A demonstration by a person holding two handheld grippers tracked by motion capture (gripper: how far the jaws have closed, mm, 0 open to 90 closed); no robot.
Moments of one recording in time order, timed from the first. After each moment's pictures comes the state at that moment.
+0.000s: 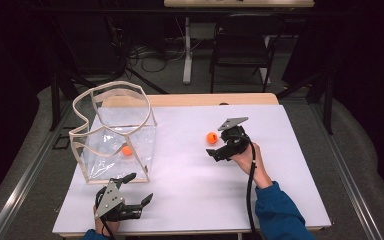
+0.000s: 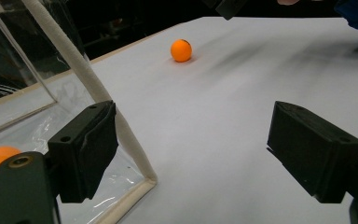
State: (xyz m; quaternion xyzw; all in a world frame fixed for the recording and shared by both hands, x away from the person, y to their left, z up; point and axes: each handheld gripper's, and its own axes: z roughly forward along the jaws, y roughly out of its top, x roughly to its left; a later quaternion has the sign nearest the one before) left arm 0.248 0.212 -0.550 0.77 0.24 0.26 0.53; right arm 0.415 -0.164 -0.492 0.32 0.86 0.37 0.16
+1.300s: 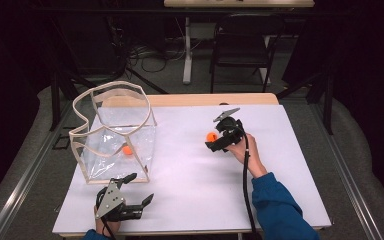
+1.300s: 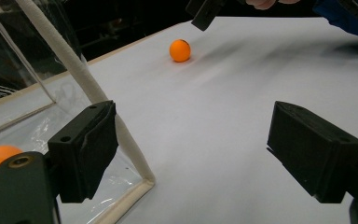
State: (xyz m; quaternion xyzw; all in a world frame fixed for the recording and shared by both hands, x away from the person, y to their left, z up) left arm 0.247 0.210 -0.550 0.77 0.24 0.26 0.53; right arm 0.457 -0.155 -0.502 0.35 0.86 0.32 0.16
